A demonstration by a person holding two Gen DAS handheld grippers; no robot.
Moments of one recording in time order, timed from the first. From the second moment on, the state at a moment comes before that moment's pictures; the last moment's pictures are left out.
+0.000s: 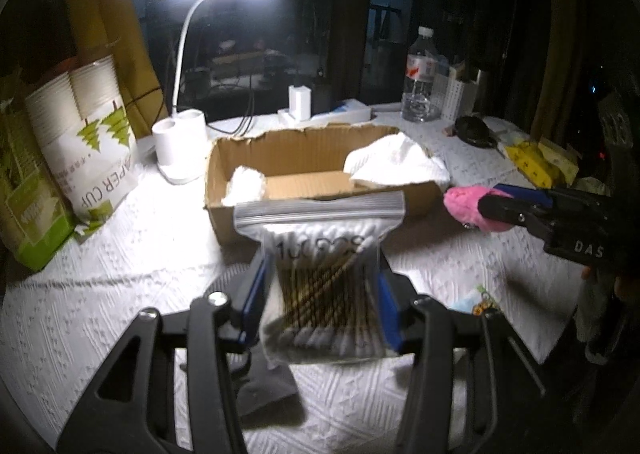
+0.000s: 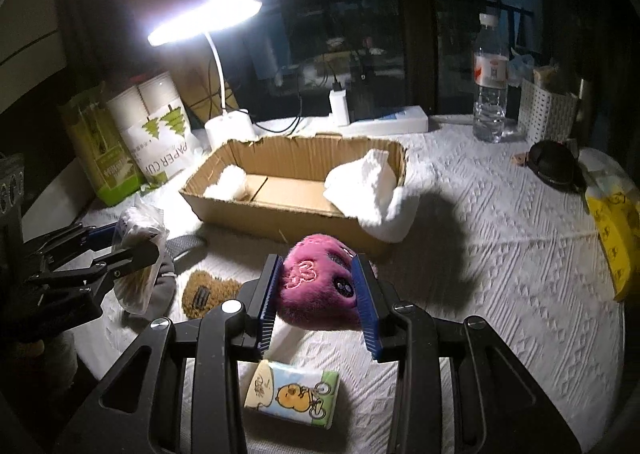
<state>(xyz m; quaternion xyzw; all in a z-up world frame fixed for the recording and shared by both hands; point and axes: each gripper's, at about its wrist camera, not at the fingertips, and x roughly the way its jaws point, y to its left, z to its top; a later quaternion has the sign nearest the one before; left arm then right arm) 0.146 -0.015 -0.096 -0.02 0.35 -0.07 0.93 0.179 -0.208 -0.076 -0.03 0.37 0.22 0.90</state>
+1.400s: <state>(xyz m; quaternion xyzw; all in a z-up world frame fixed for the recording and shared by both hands) 0.269 -0.046 -0.087 -0.01 0.35 -0.10 0.93 0.279 -0.207 -0.077 -0.02 0.36 0.23 0.90</state>
